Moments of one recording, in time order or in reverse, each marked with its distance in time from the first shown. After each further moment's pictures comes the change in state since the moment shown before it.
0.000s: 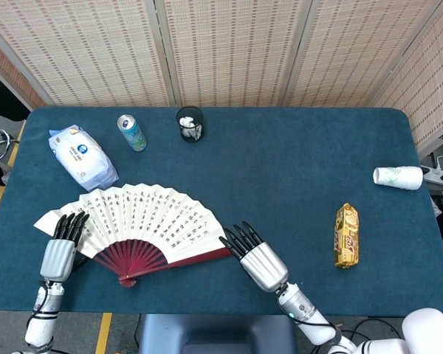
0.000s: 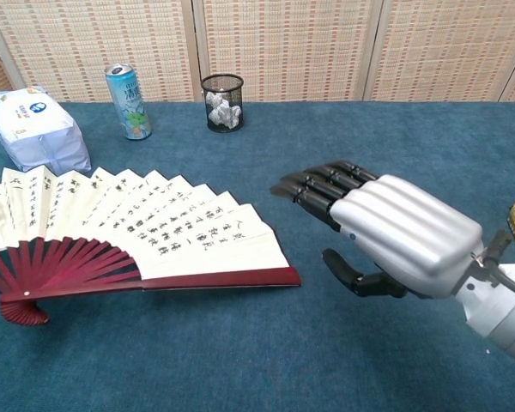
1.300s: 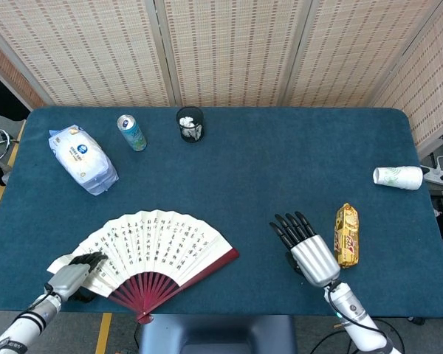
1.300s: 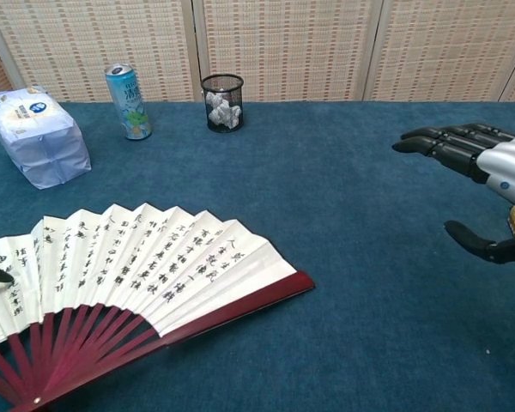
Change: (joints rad) left arm -0.143 0.901 0.033 -1.596 -0.479 -0.833 0.812; right arm -0.171 0.312 0.042 -0.161 -0.061 0.026 0.133
